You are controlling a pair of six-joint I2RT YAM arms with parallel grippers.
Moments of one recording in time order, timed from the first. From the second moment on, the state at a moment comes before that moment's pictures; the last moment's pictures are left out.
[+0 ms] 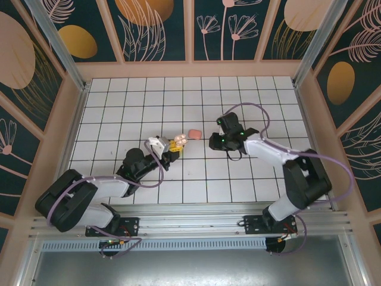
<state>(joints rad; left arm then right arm) -0.63 1.41 0.29 1.07 0.34 -0.07 0.54 1.49 0.91 -0.33 -0.15 0.53</state>
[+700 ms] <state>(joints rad) -0.71 1.63 0.41 1.28 0.46 0.07 0.58 1.04 0.70 0.13 -0.38 0.44</state>
